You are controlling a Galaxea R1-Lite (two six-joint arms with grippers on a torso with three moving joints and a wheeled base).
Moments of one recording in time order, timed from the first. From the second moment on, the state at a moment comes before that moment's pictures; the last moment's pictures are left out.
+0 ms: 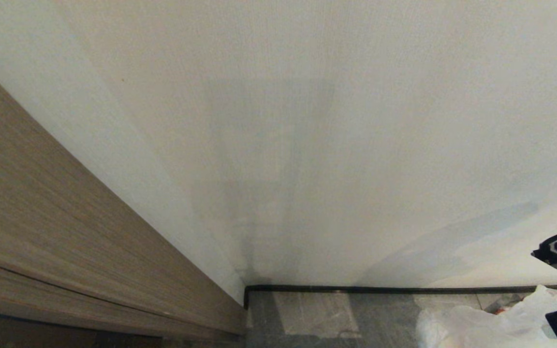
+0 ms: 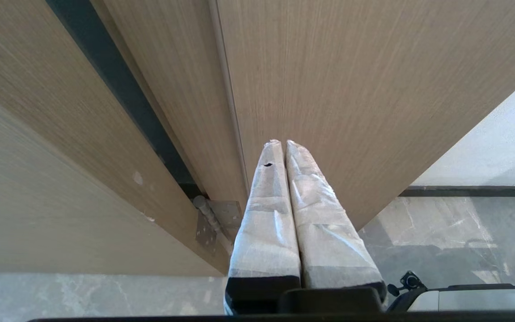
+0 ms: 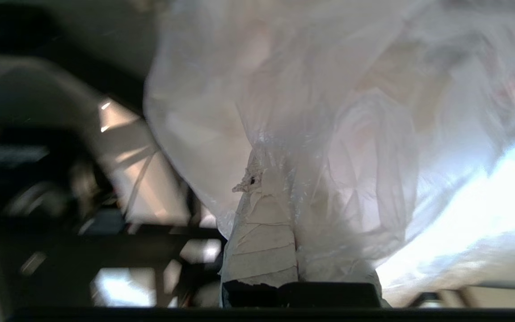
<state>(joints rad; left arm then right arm) 0.00 0.00 0.00 0.01 0.00 0.00 0.00 1.29 -0.62 0.44 -0.12 -0.14</state>
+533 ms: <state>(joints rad) 0.00 0.00 0.00 0.01 0.00 0.00 0.02 1.56 -0.44 -0.10 -0.18 -0.17</state>
